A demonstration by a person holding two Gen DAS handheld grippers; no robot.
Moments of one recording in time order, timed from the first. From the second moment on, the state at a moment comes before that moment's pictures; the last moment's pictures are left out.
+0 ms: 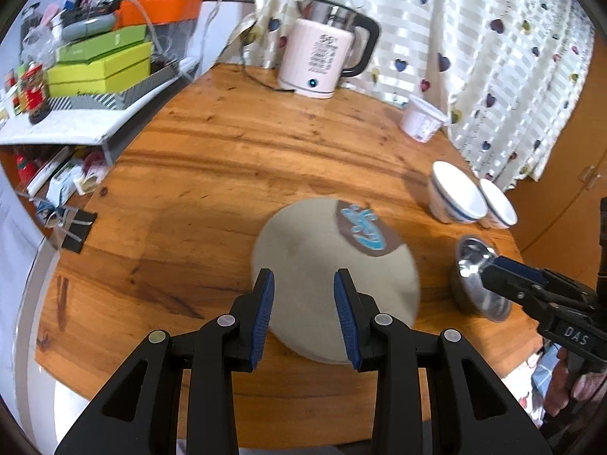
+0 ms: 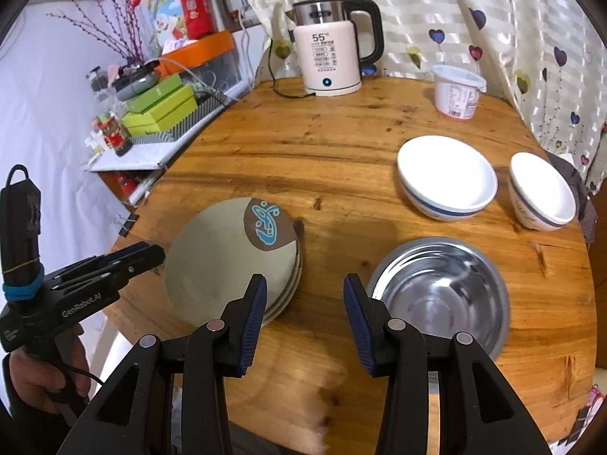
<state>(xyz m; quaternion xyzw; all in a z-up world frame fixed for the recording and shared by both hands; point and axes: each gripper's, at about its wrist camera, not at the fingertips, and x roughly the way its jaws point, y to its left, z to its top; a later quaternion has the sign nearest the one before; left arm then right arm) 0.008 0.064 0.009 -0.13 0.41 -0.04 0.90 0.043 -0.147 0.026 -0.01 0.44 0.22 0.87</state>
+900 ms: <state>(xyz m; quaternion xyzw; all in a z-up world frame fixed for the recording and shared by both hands) 0.043 0.003 0.030 -0.10 0.42 -0.11 0.89 0.055 -0.200 0.036 0.02 0.43 0.19 0.88</state>
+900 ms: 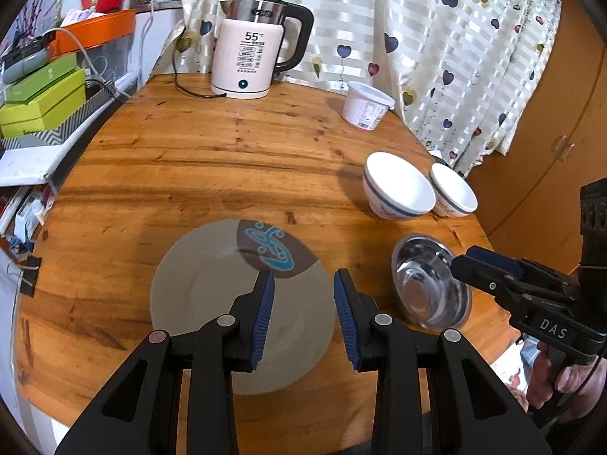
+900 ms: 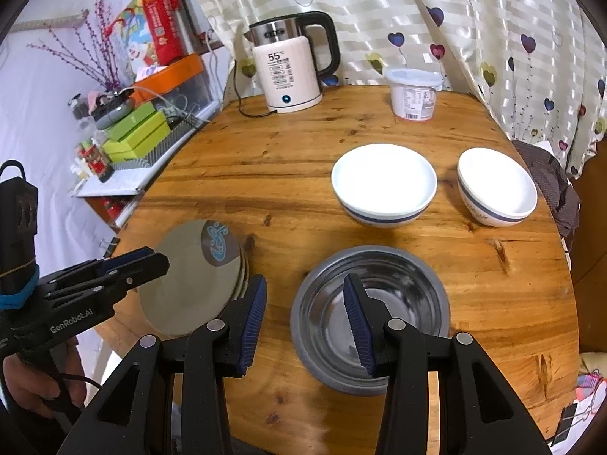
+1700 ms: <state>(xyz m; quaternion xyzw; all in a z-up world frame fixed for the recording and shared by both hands) 0.104 -0.042 0.036 -0.10 0.45 -0.15 0.88 0.095 -0.253 0.030 0.08 0.44 0.15 0.88</state>
